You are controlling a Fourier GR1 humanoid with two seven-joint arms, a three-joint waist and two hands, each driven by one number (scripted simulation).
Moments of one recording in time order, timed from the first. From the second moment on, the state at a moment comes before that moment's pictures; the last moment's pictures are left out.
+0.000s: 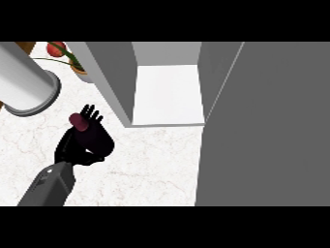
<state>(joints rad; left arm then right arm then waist) -0.46 0.15 0.34 -0.43 0.15 -0.53 -0.53 0.13 -0.17 0.33 -2.52 -0.09 0.02 0.47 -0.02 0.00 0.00</state>
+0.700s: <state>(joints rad) -0.49 0.13 0.30 -0.46 0.12 -0.47 -0.60 0.14 -0.17 0.30 -2.52 -0.10 0.04 0.45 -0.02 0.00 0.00</state>
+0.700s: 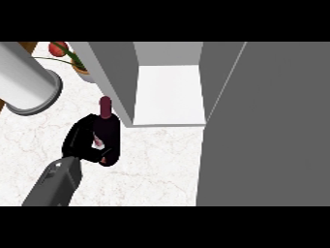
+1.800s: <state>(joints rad) -0.03 0.00 0.04 -1.24 0.30 -0.19 -0.53 0.16 -0.16 0.29 -2.51 -0.09 0.05 0.43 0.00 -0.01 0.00</state>
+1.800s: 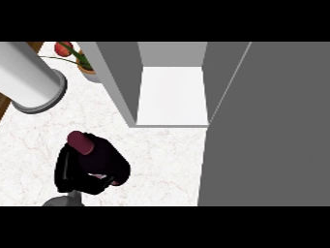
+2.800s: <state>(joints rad) -0.29 0.00 -0.34 -1.52 0.36 0.47 -0.14 0.16 -0.16 0.26 -2.51 -0.11 0.09 0.44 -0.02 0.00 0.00</state>
